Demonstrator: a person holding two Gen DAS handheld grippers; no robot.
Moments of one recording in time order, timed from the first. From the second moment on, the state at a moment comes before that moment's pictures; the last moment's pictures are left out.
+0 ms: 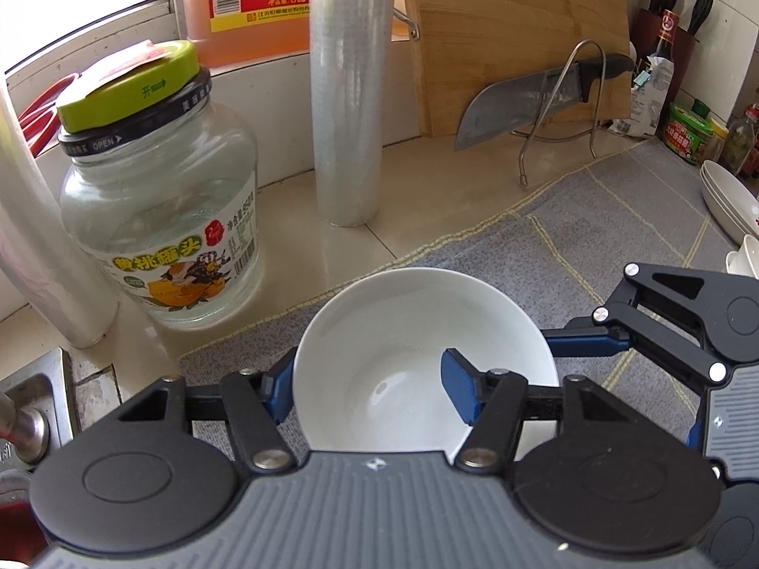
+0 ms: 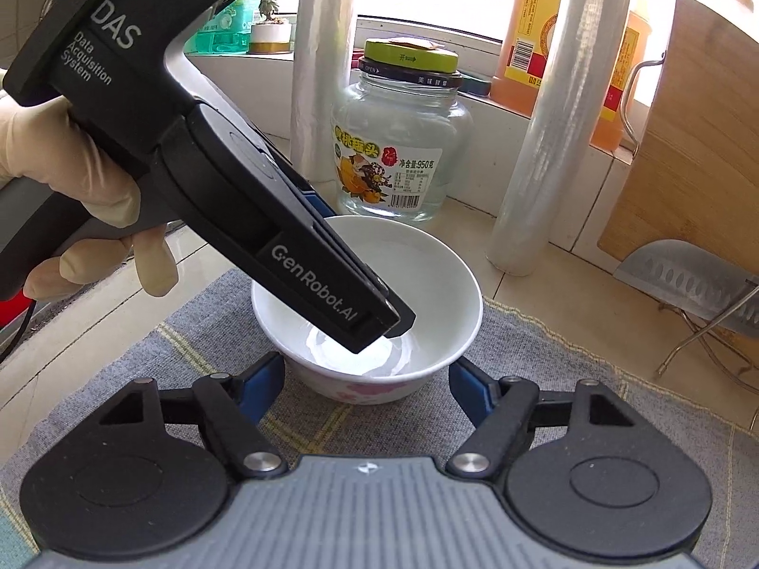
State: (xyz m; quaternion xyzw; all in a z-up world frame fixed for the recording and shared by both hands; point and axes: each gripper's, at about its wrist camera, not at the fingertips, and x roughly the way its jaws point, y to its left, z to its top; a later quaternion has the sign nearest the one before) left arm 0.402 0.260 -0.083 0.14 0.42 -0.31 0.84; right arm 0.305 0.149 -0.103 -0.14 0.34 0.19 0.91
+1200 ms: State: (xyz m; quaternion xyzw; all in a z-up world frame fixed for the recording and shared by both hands) left arm 0.339 0.227 -0.034 0.17 0.40 -0.36 0.82; right arm 0.245 0.120 -0.047 -0.14 0.36 0.17 0.91
